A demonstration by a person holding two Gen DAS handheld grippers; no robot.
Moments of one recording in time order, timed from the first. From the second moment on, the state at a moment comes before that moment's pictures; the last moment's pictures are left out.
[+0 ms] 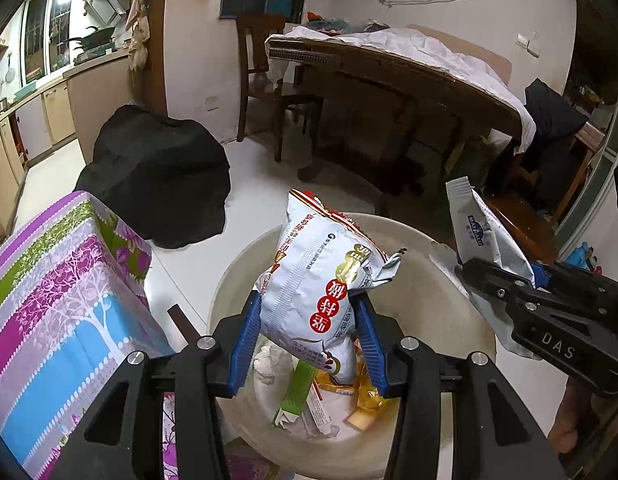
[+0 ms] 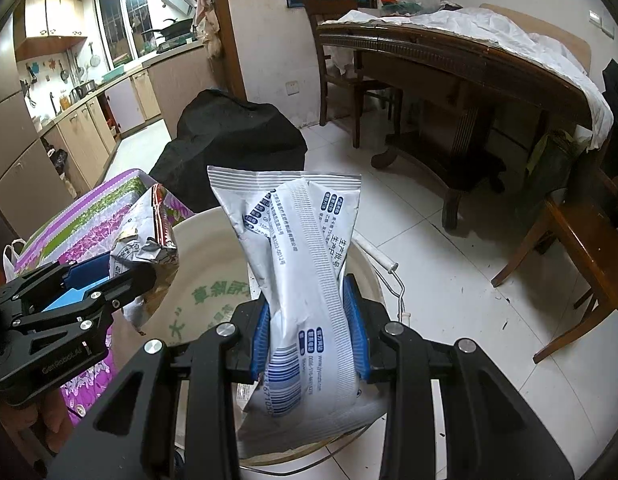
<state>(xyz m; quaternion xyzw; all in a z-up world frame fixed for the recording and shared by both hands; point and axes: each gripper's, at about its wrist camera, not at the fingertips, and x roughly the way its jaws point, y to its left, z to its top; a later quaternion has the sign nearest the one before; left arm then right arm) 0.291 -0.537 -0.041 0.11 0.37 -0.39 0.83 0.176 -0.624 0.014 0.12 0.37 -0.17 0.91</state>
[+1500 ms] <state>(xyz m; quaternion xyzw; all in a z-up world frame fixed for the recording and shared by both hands) 0.195 -0.356 0.016 0.04 0.20 -0.31 0.93 0.015 -0.491 0.066 0.06 0.16 -0.24 0.96</state>
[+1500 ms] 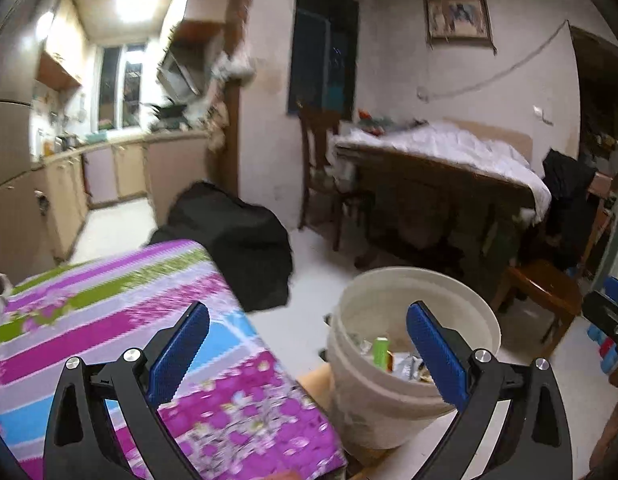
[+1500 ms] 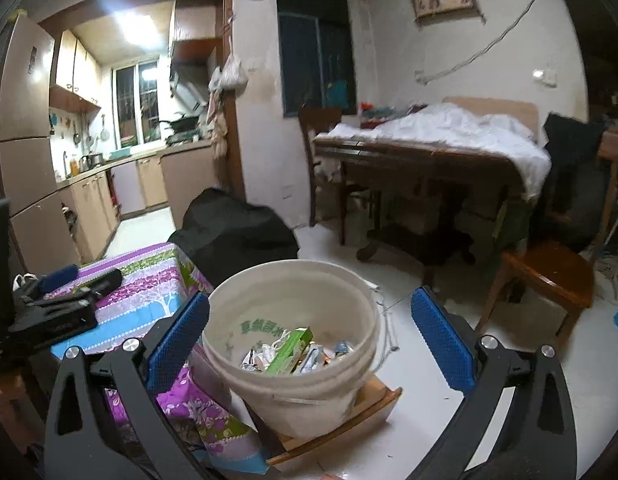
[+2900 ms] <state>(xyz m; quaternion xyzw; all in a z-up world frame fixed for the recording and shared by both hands) -0.042 -0.220 0.027 0.04 0.10 -0.35 0.93 -0.142 -0.379 0.042 0.04 0.06 -0.27 0.96</state>
